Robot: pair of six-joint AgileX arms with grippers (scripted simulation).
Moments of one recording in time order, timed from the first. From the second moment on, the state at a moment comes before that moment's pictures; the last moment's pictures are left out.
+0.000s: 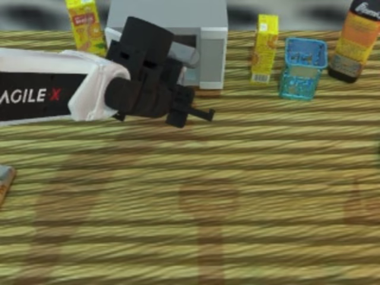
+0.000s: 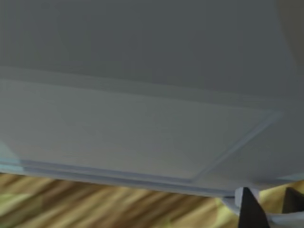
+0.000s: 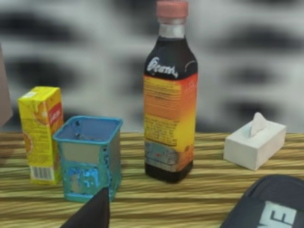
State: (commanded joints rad) left arm -0.52 1.92 1.21 -0.14 0.00 -0.04; right arm 0.00 0.00 0.00 0.00 0.00 0.00
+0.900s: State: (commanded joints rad) left arm -0.53 1.92 1.20 -0.14 0.01 -0.04; right arm 0.00 0.00 0.00 0.00 0.00 0.00
